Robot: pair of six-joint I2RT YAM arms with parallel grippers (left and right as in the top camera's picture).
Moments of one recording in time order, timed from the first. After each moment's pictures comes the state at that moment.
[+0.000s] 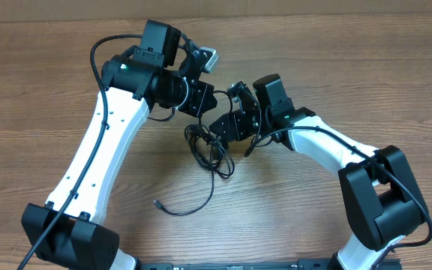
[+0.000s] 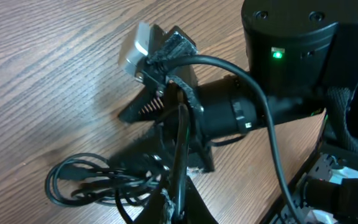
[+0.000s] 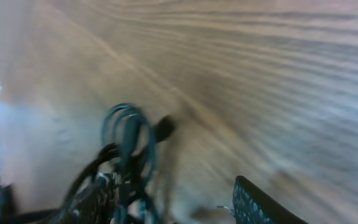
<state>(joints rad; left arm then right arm) -0.32 1.70 1.69 -1.10 0.54 0.03 0.44 1.85 1.10 -0.14 -0.59 0.19</state>
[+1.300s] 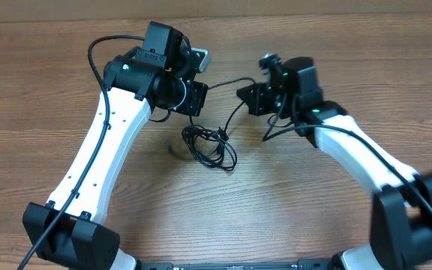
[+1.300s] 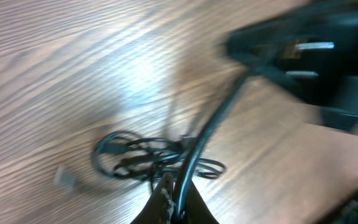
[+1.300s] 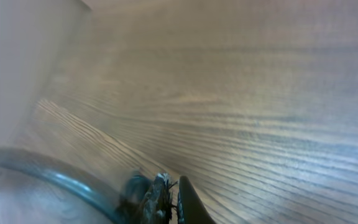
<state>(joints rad) -0.32 1.70 1.68 -1.12 0.28 -0.06 0.31 1.65 1.10 -0.09 -0.51 0.36</state>
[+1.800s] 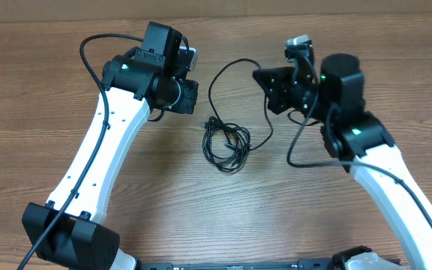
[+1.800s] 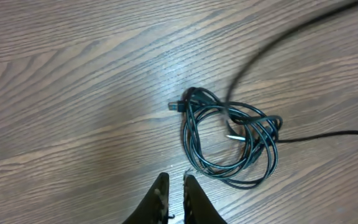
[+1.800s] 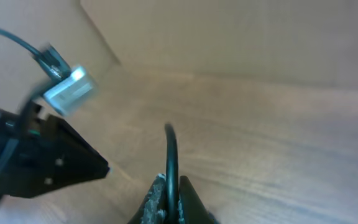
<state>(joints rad) -0.32 1.70 1.68 -1.13 0.12 -0.11 0.30 1.32 1.10 -0.14 -0.46 0.24</state>
